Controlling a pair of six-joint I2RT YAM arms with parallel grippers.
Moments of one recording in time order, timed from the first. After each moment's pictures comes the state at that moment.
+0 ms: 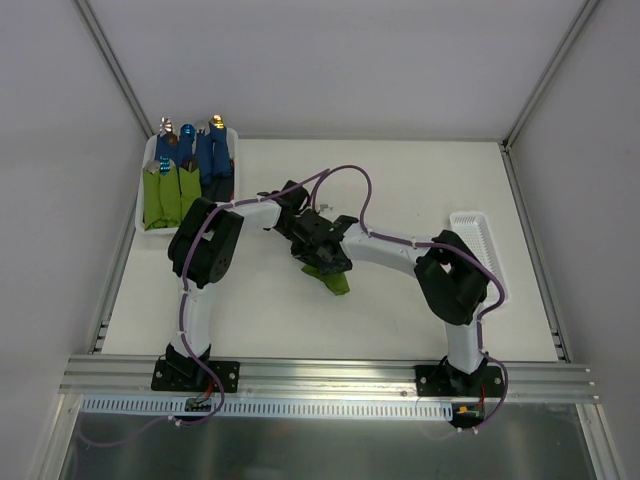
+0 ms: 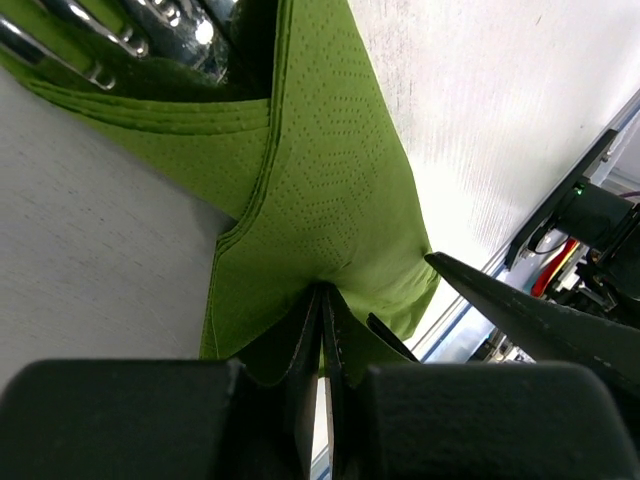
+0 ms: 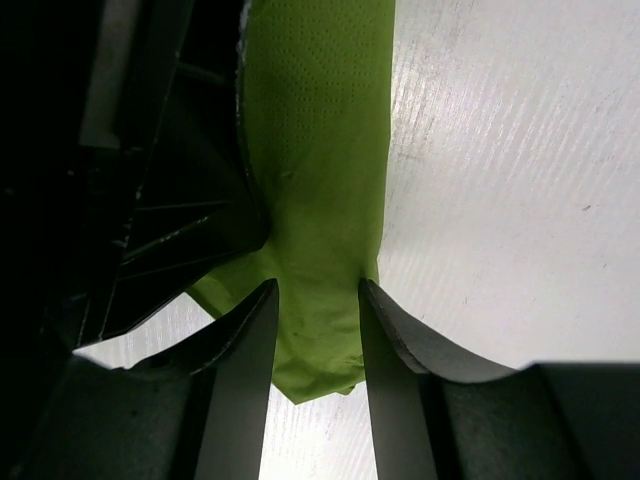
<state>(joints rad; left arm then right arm) -0.49 2.12 1.36 -0.54 0.71 -0.33 0.94 1.96 1.43 -0.76 0.35 0.65</state>
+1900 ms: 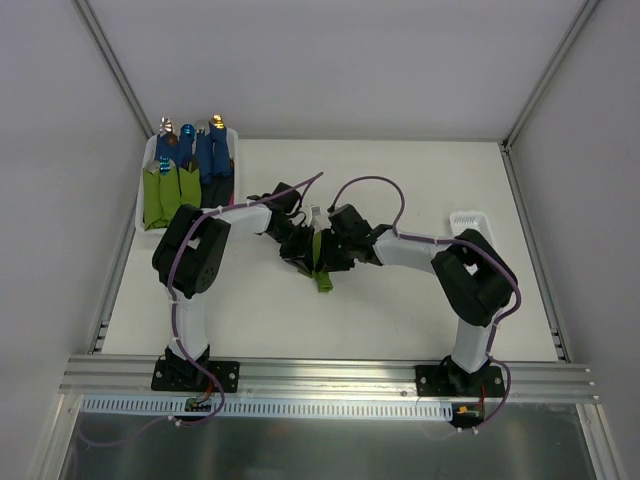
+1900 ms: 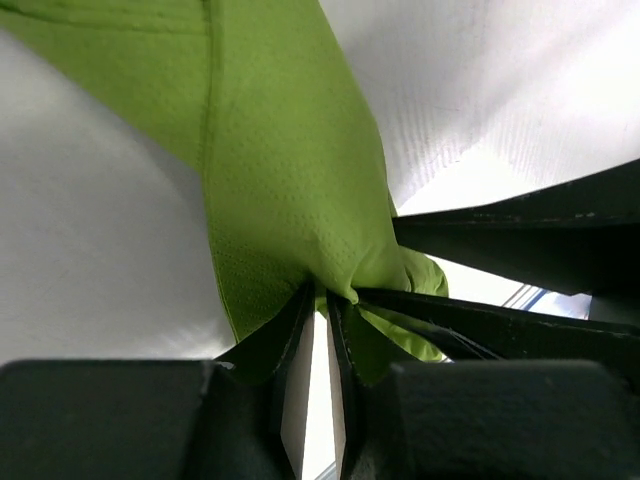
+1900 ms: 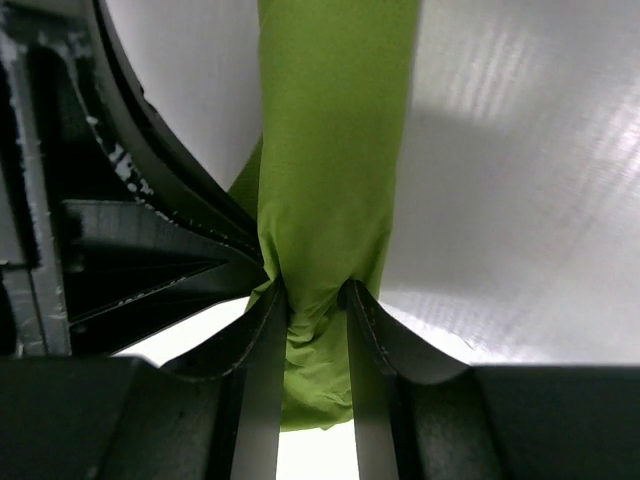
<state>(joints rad) -0.48 1.99 1.24 -0.53 0.61 -0.27 0.77 1.85 1.09 -0.21 -0.14 0.66</state>
